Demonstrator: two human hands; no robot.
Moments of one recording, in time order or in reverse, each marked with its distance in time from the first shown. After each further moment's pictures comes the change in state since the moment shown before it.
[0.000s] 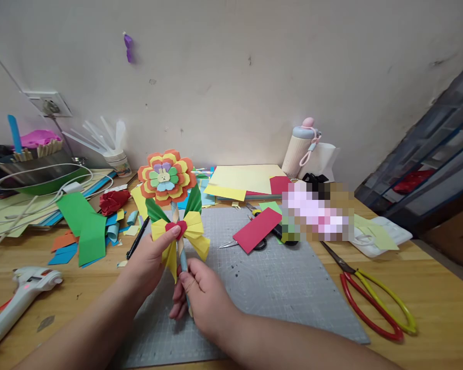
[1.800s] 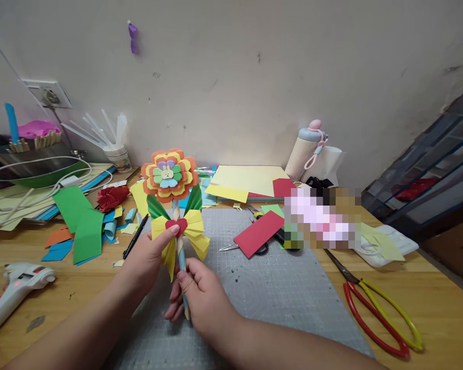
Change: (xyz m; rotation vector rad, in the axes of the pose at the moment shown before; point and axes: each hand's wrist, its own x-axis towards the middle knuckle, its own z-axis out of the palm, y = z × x) left_hand 0.009 -0.005 -0.005 0.035 0.130 -0.016; right_hand 0.008 0.000 -0.001 0.064 -0.024 0.031
